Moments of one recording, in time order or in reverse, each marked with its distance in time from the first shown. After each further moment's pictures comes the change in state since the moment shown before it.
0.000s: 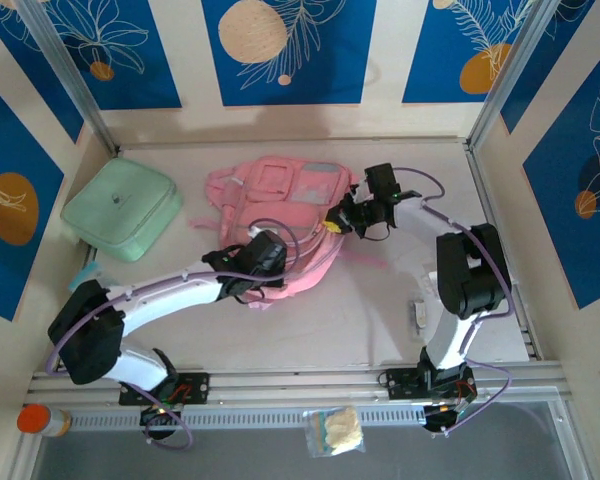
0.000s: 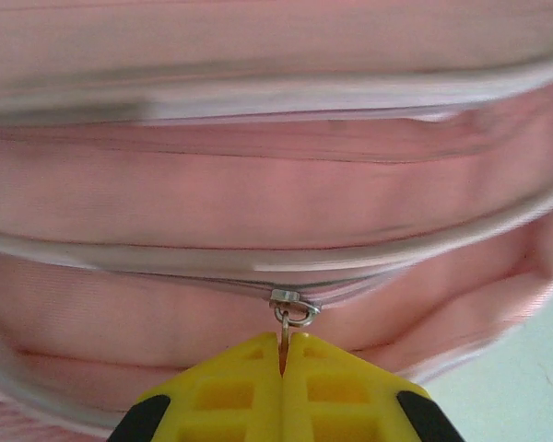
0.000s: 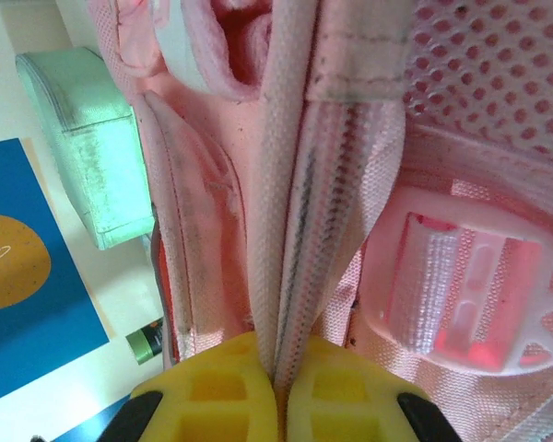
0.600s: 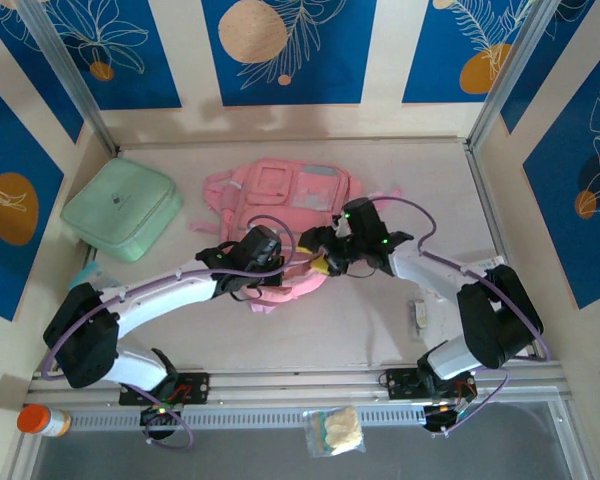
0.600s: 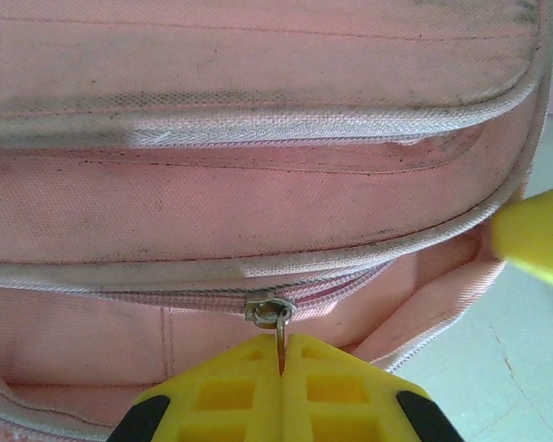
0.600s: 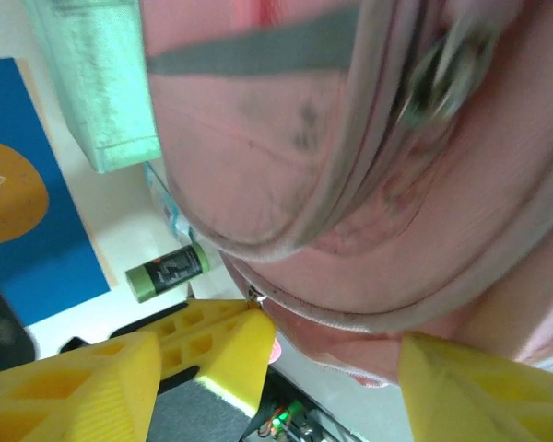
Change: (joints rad) left arm 0.017 -0.011 0.015 -0.009 0.119 0.019; right arm 0.301 -0.312 -0.362 0.258 0.166 0.328
